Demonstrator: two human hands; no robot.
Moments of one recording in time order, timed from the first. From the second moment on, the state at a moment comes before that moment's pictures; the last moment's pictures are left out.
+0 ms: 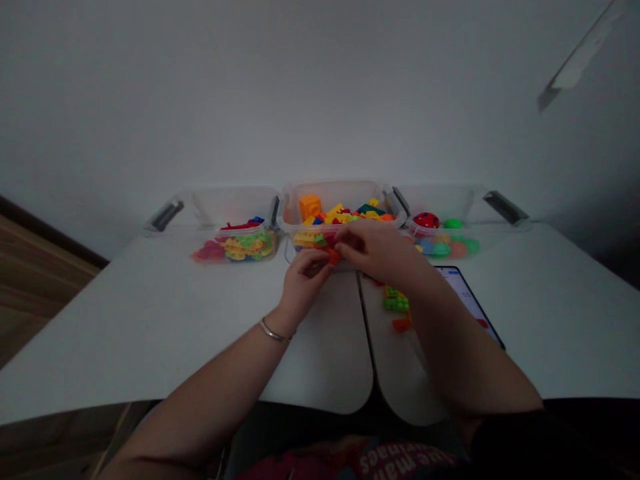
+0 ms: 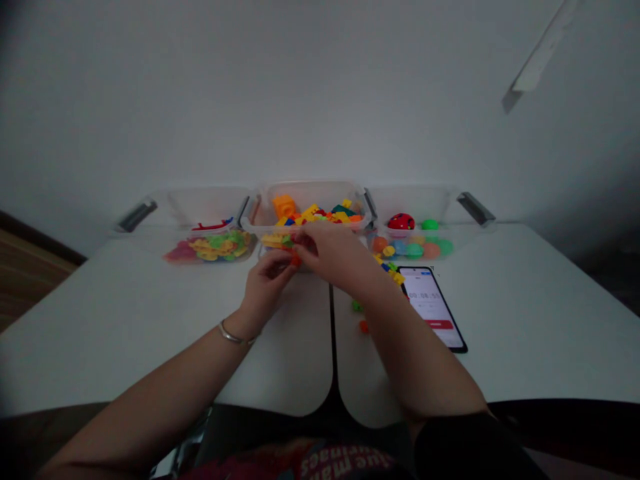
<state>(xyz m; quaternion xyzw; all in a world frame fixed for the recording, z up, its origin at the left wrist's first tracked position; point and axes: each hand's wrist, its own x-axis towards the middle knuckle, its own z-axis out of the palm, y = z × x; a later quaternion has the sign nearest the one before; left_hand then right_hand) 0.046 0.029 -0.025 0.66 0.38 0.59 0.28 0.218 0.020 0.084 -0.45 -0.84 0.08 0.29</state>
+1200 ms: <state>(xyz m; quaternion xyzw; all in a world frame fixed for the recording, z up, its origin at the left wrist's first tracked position) 0.049 0.019 -0.019 0.79 0.33 0.49 0.15 0.234 0.055 0.062 -0.44 -0.79 -0.01 0.43</state>
